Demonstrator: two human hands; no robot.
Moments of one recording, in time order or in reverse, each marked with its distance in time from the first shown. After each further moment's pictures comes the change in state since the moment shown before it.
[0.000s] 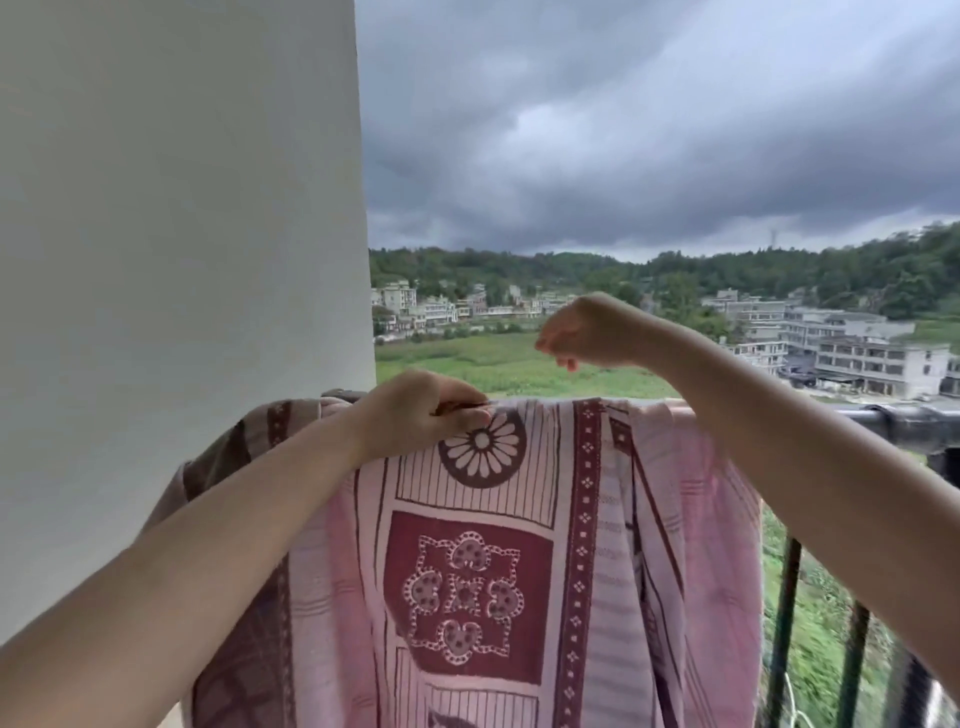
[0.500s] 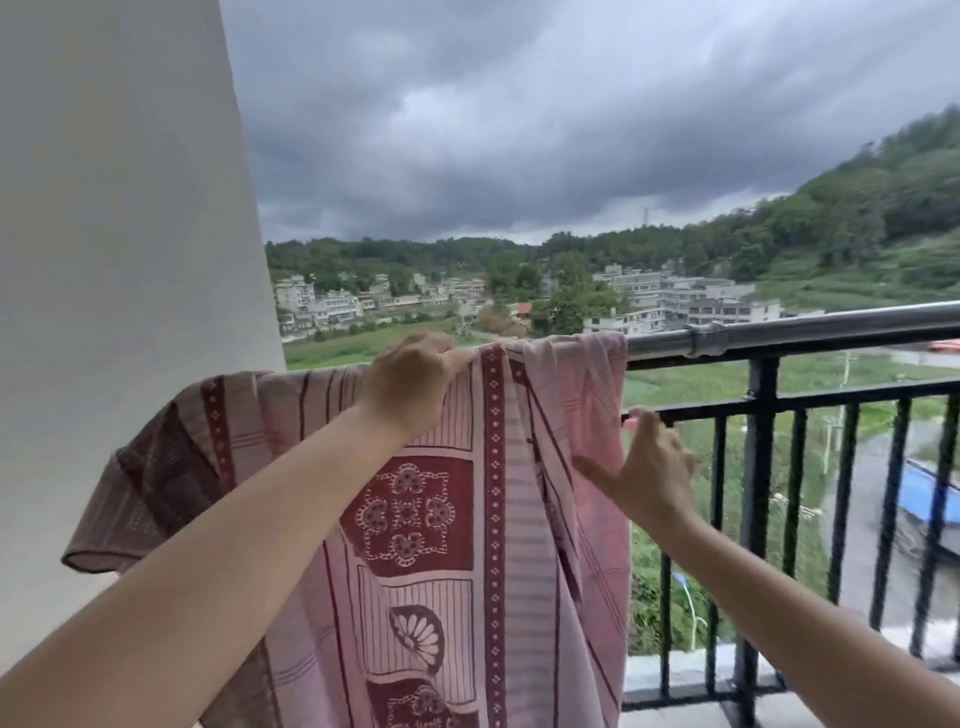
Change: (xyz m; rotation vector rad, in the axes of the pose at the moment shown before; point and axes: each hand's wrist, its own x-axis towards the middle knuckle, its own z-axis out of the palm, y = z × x) left_hand -0.007 0.063 0.039 0.431 0.298 0.155; right_hand -0.188 0.024 0.118 0.003 0.534 0.710
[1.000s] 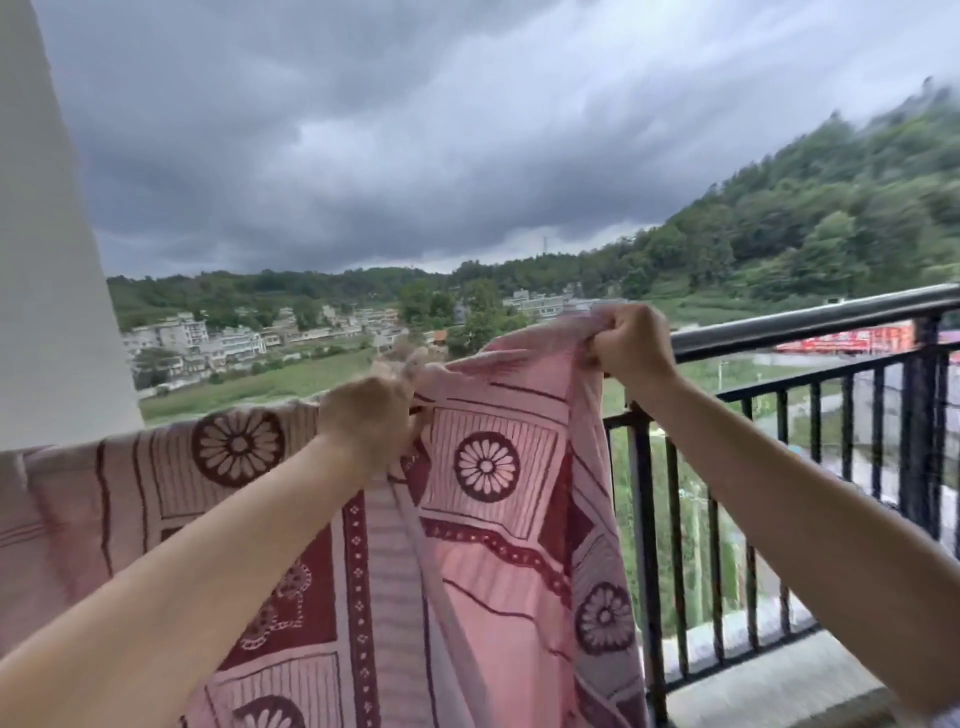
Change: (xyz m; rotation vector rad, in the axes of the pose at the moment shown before) left_hand 0.053 0.086 0.016 0.145 -0.139 -0.064; right_hand 0.088 0.027 -0.142 0.317 0.244 0.004
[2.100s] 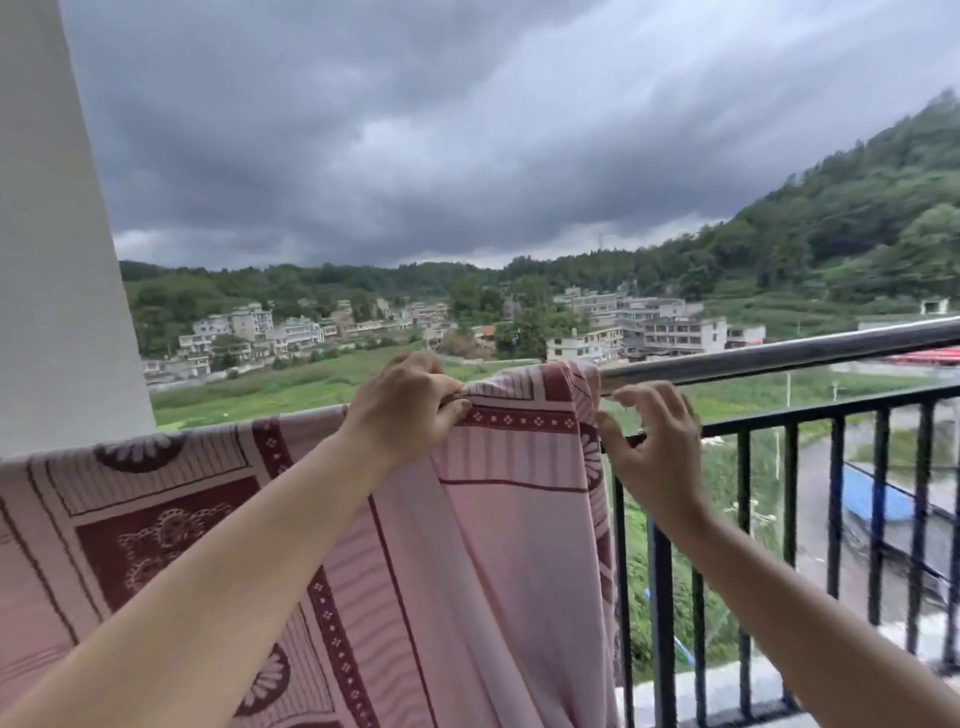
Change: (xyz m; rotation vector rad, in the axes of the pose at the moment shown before) left_hand 0.077 0.089 0.006 -0.330 0.058 0.035; right_hand 0.006 0.132 -0.008 -0.169 0.180 -0.329
